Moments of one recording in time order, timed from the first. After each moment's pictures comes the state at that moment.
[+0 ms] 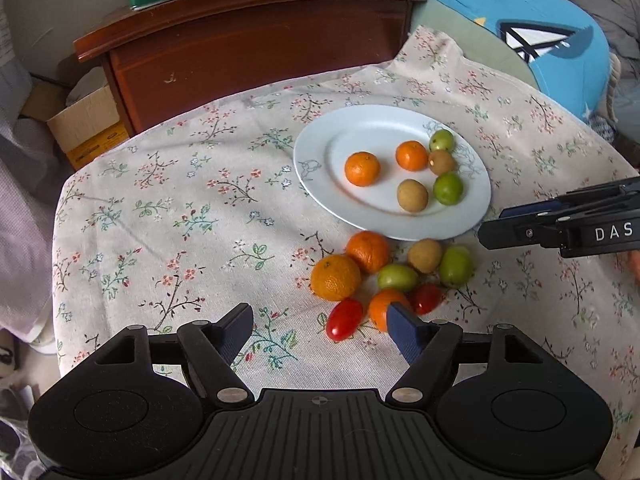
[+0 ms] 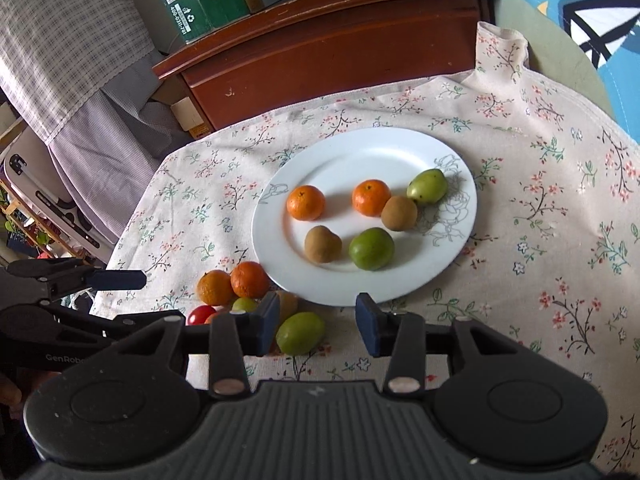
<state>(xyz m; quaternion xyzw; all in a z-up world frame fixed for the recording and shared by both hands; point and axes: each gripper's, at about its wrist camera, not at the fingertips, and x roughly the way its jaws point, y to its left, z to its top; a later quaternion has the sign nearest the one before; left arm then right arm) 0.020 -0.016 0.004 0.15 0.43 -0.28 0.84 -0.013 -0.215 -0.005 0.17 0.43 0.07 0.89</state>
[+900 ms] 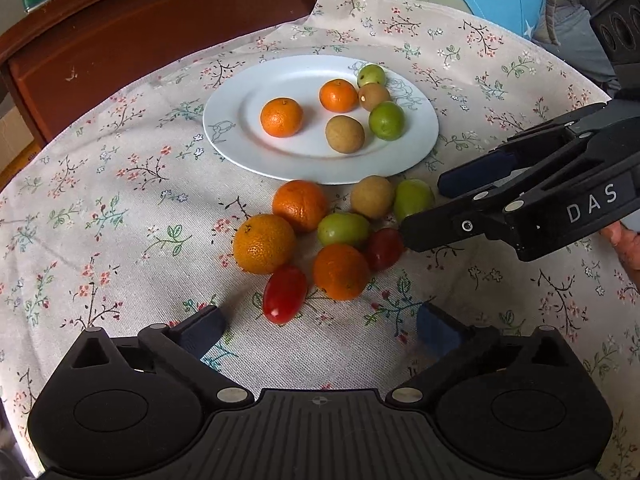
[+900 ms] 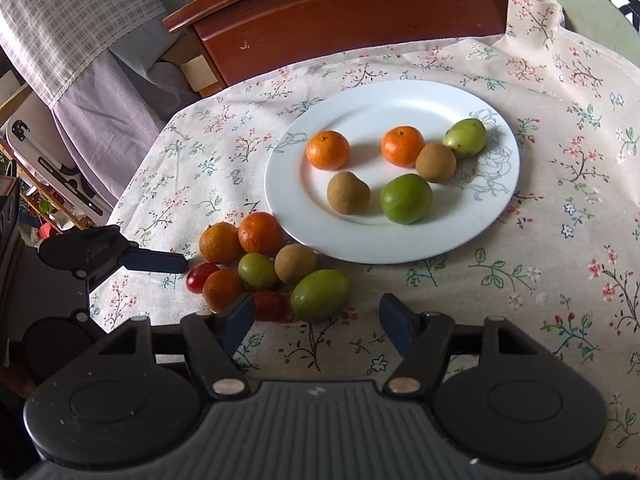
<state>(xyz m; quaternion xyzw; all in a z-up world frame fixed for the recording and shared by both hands) 0.017 -0.036 -0.040 0.20 0.44 -0.37 0.79 -0.004 -0.193 -0.034 0.16 0.45 0.09 0.88</state>
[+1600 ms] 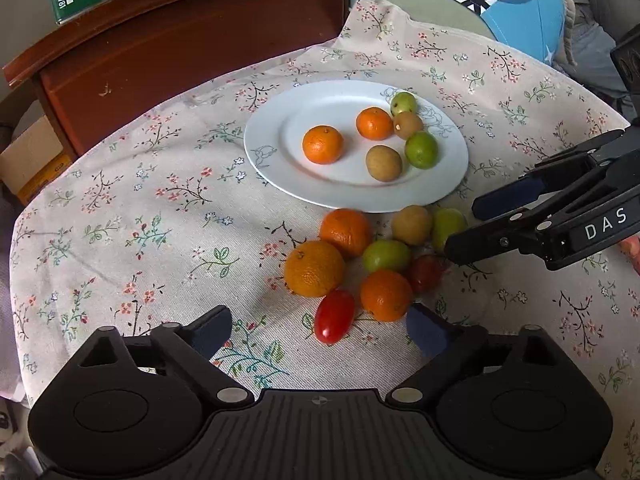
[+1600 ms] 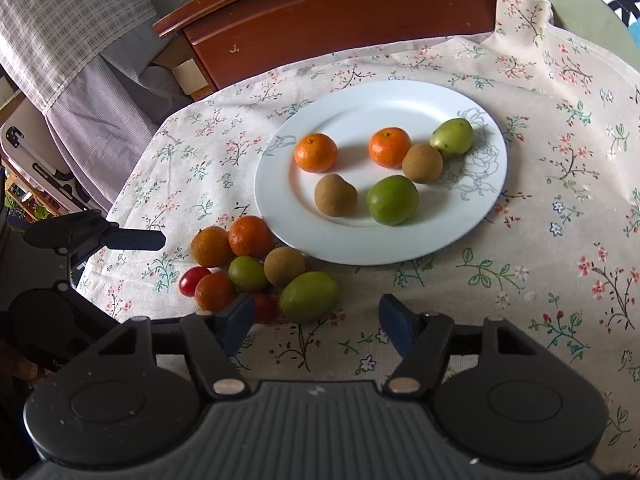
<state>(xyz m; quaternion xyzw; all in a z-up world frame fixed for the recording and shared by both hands) 0.030 -0.023 -0.027 0.20 0.41 -0.35 0.81 -0.003 -0.199 -0.032 0.16 0.45 0.08 0.88</state>
